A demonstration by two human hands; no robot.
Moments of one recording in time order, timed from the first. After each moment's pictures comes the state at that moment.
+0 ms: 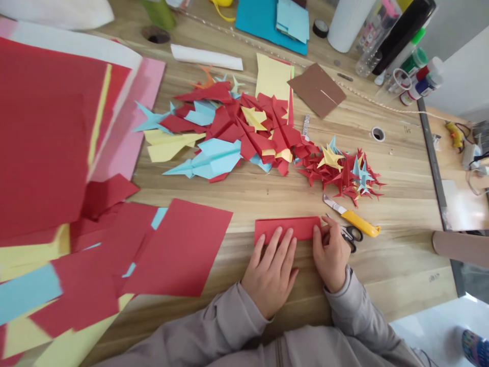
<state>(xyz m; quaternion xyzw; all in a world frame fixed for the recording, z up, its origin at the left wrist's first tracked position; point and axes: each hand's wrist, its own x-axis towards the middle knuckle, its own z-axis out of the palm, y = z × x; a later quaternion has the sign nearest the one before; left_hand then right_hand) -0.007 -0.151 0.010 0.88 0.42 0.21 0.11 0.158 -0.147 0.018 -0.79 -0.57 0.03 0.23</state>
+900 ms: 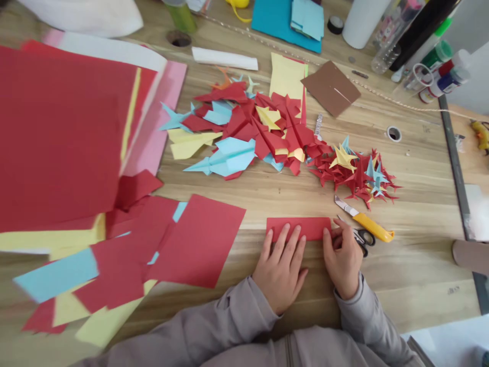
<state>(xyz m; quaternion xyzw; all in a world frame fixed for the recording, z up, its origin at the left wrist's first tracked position) -0.009 -0.147 0.013 0.89 0.42 0.16 0.13 0.159 -0.150 0.024 -0.80 -0.55 0.07 0.23</state>
